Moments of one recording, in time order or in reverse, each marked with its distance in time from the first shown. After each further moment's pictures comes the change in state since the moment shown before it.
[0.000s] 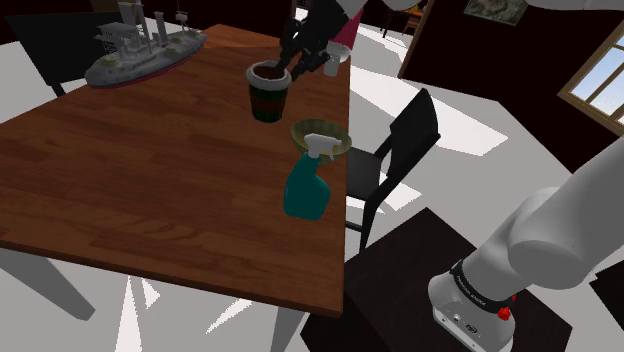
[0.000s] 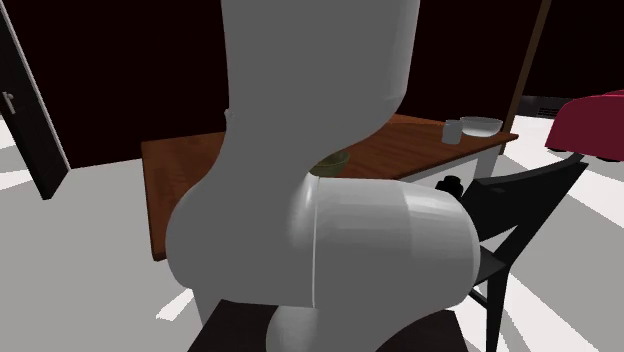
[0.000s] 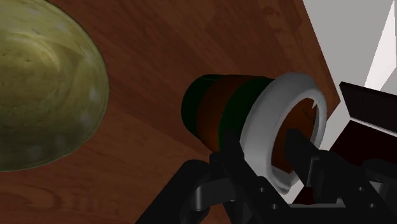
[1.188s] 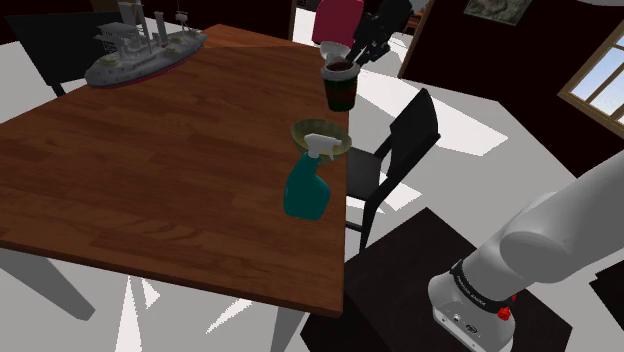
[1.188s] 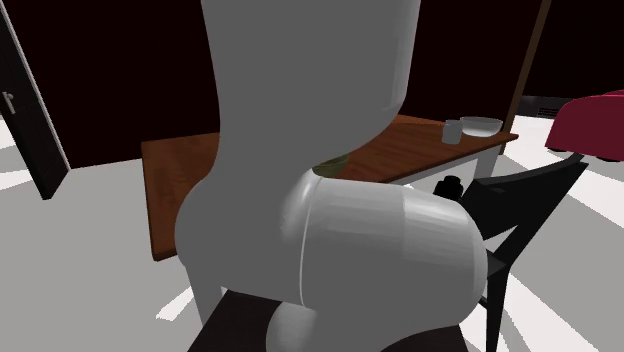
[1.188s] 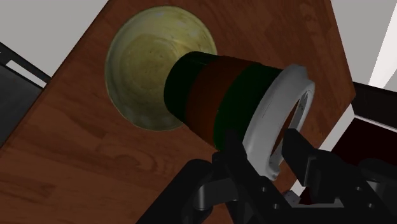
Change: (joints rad) arm -0.162 -0.089 -0.209 -0.009 -0.011 -0.268 -0.267
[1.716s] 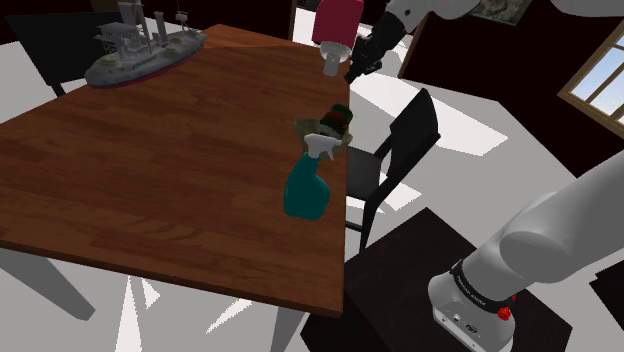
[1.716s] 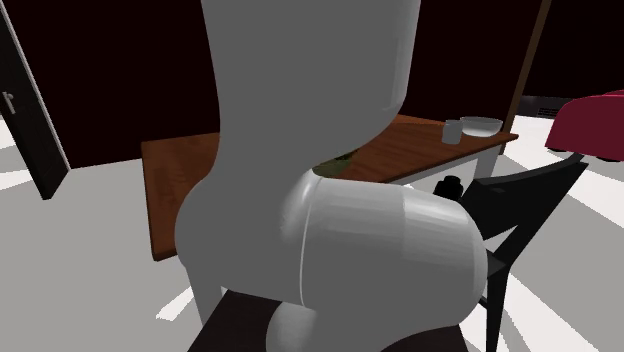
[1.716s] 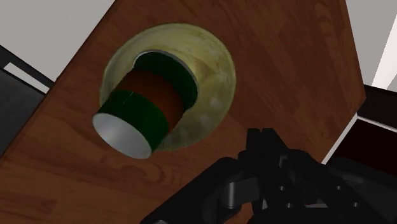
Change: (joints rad) arm 0.002 0.000 0.003 -0.099 0.013 0.086 -0.052
